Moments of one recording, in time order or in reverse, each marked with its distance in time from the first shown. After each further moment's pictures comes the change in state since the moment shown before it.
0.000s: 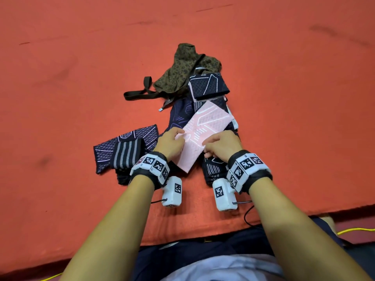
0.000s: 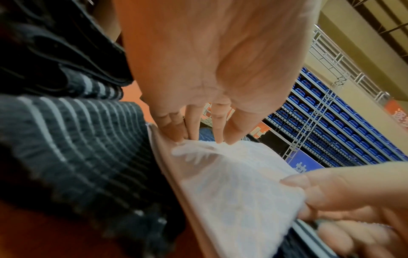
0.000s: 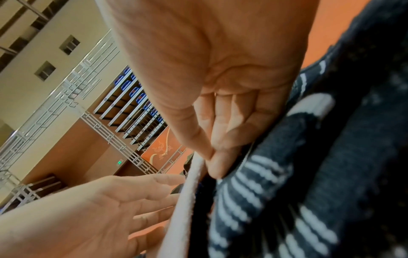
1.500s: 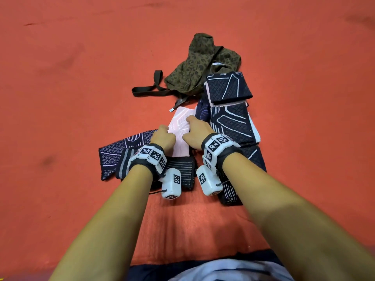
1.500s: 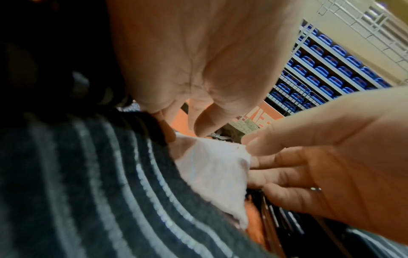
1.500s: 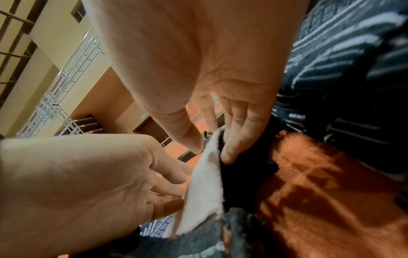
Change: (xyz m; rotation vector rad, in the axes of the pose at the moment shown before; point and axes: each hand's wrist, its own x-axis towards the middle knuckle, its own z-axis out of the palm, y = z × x) left_hand 0.057 -0.013 -0.047 0.041 0.069 -0.357; right_hand 0.098 -0.071 0.076 -0.477 -0.191 -0.163
